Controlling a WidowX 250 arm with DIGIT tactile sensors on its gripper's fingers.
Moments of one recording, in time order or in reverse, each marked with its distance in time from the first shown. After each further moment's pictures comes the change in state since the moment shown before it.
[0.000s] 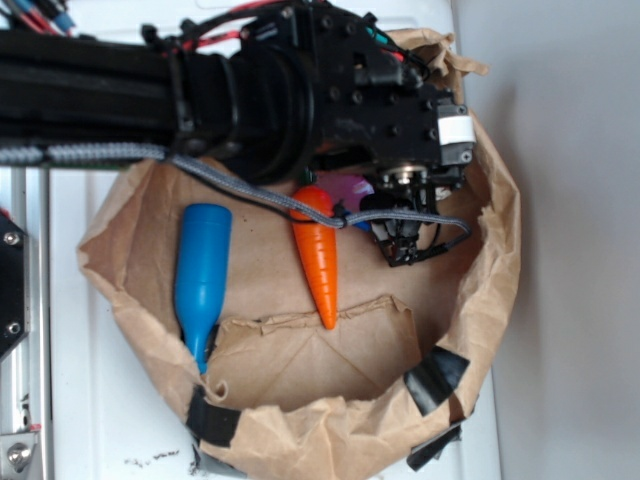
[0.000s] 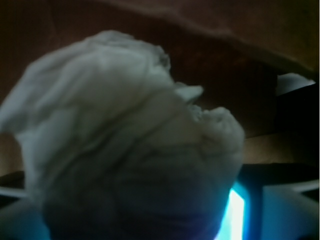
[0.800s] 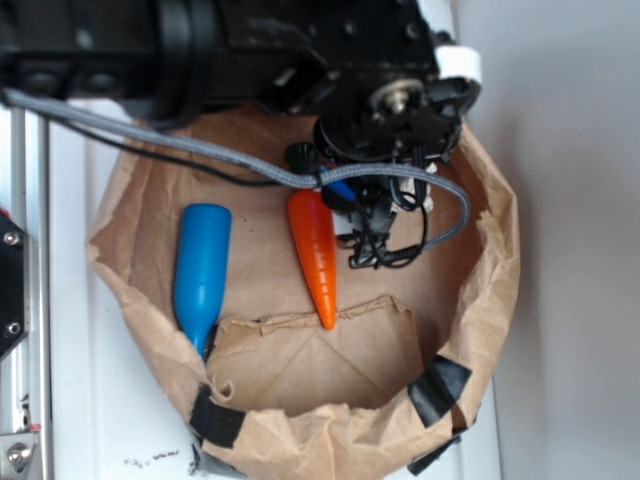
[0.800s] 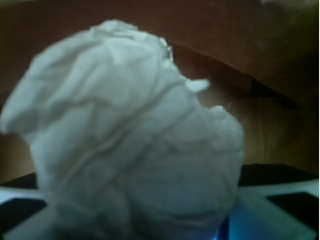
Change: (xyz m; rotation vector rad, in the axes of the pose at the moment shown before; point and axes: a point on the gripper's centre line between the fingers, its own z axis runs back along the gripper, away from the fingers) arm -0.023 -0.005 0.086 -0.147 0.109 -0.122
